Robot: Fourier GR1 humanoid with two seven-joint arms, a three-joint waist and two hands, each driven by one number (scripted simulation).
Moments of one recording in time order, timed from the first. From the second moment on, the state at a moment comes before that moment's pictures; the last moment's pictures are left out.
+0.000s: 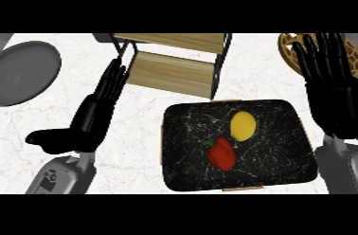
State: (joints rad) left arm -0.25 0.25 -0.29 -1.63 0.26 0.20 -0.05; right arm -0.30 -0.30 0.00 -1.66 -0.43 0.07 -0.22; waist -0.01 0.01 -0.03
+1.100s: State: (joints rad) left arm -0.10 0.36 -0.11 -1.62 0.19 0.33 0.10; right arm -0.22 -0.45 0.14 -1.87 -0.05 -0.29 0.48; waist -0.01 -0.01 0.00
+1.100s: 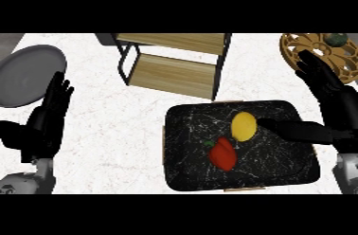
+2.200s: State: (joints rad) left arm -0.10 0.33 -0.12 -1.65 0.17 0.33 0.13; right arm -0.70 -0.57 0.59 -1.70 0.24 0.08 1.19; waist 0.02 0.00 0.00
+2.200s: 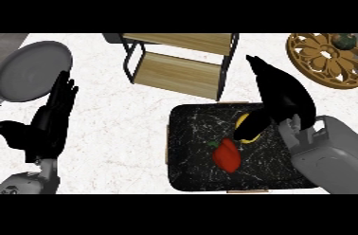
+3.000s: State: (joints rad) left arm -0.08 0.33 -0.09 -1.66 0.16 0.31 0.12; right arm -0.64 -0.50 0.65 -1.55 0.34 0.12 1.19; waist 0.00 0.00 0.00
